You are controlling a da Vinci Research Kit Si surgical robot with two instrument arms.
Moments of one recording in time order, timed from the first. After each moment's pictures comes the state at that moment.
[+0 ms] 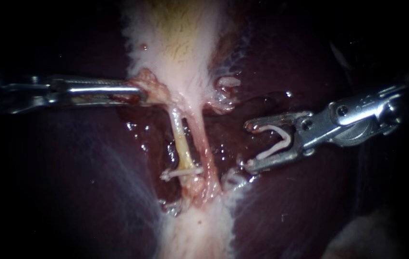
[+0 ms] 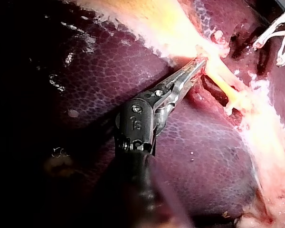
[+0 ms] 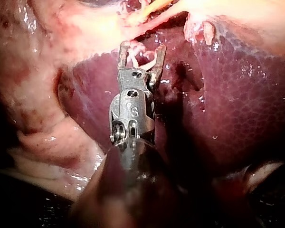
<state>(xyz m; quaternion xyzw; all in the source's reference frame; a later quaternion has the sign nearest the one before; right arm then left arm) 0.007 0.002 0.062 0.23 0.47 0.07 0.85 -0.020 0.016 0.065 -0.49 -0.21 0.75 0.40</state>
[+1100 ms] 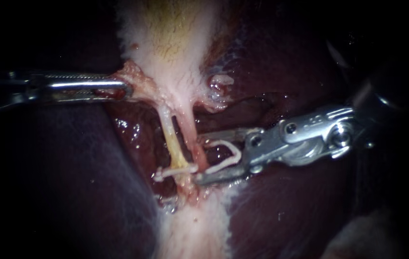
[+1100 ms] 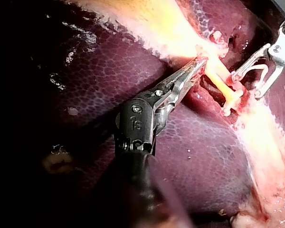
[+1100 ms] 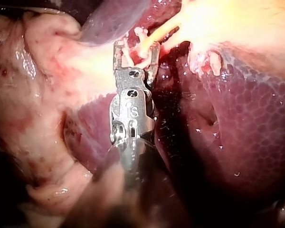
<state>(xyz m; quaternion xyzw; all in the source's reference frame) 0.018 -0.002 0.064 0.27 0.47 0.10 0.83 -0.020 0.015 0.065 -0.49 -0.20 0.75 0.40</state>
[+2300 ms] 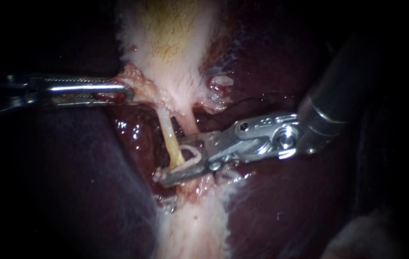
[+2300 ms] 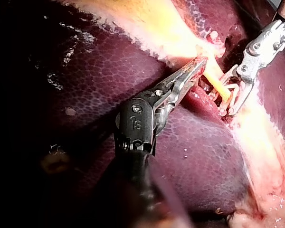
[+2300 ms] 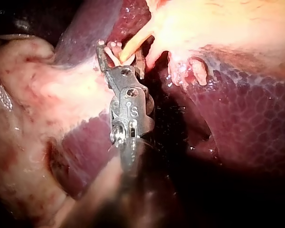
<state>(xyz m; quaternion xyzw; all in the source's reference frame) 0.023 -0.003 0.070 0.33 0.51 0.13 0.79 -0.020 0.015 0.064 -0.49 -0.20 0.75 0.40</state>
